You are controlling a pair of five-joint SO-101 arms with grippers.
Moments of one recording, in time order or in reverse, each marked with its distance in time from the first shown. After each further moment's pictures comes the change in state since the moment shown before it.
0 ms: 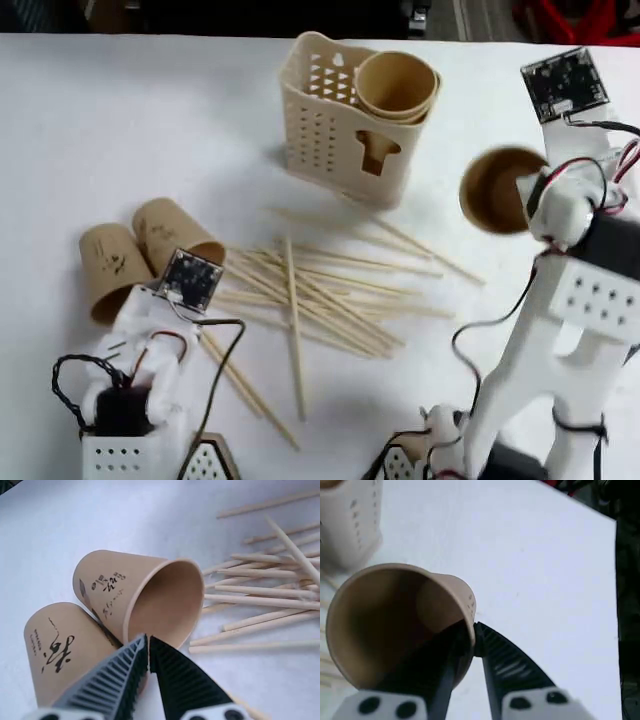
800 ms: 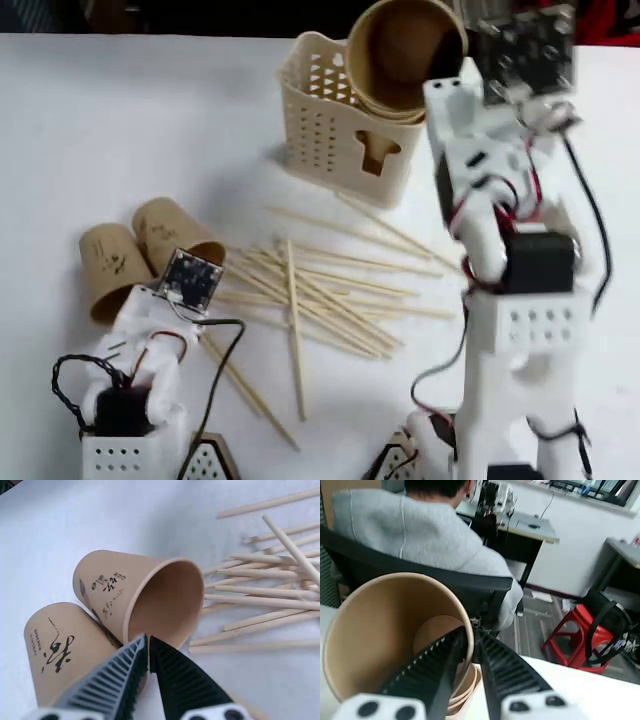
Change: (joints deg) left arm 0.0 0.0 0.0 0.0 0.0; right arm -23.6 -3.1 0.0 -30.5 -23.3
